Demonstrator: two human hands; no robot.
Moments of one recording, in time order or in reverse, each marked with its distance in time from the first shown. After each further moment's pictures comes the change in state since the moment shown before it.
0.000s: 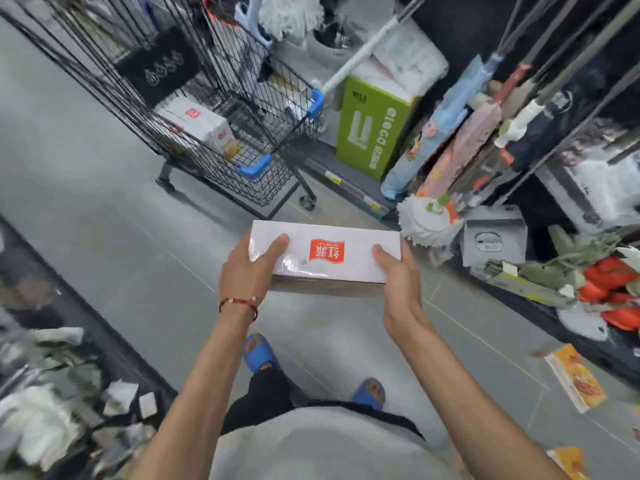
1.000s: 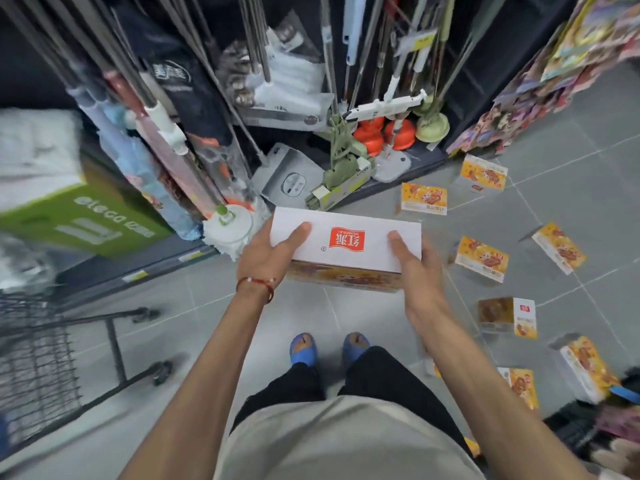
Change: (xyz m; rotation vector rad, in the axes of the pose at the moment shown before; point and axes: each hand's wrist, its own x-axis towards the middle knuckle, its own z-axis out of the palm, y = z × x) left_hand -0.085 0.158 0.410 0.479 -0.982 0.448; right_hand 0.008 0.000 -0.330 0.417 0.911 0.025
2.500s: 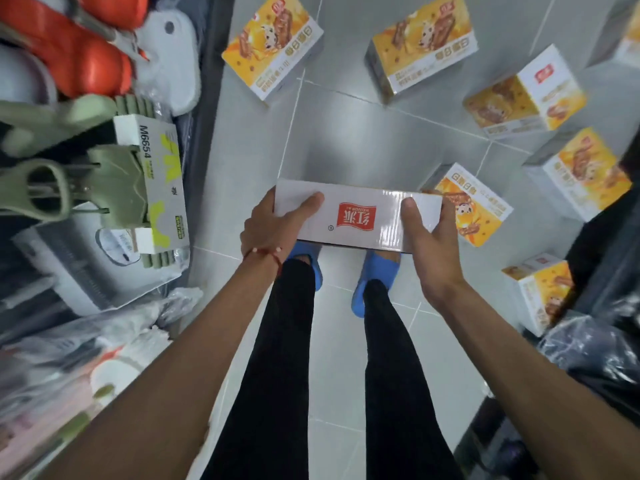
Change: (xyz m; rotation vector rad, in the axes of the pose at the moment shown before) left_hand 0.273 -0.054 0.474 0.743 -0.684 -0.015; right_hand 0.317 0.272 -0.163 0.326 0.661 0.459
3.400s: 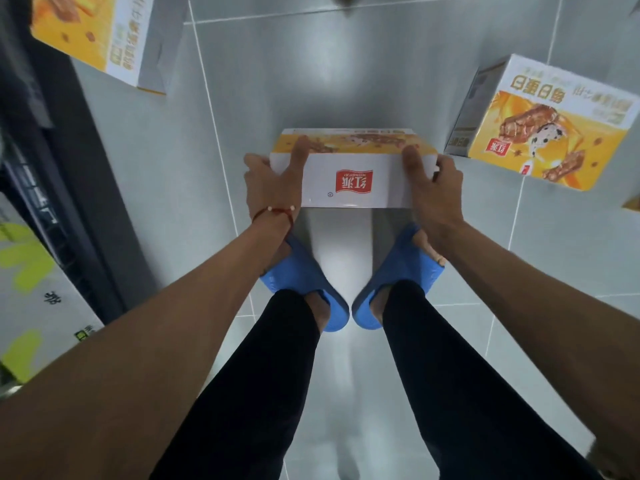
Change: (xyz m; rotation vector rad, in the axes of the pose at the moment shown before) left_hand 0.275 -0.073 0.195 0.166 0.007 0.061; right_hand 0.247 0.206 0.058 0.108 0.195 0.196
